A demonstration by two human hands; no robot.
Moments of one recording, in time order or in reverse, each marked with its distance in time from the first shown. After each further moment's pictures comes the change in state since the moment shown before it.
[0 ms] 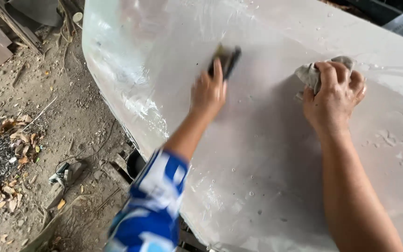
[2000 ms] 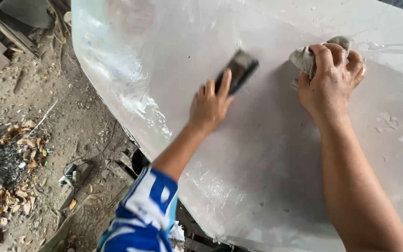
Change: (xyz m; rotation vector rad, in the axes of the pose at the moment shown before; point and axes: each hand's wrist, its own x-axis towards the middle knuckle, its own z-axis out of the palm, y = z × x) left_hand -0.031 0.014 -0.014 0.048 0.120 0.195; right_hand -0.002 -0.011 -0.009 0.099 -0.047 0.041
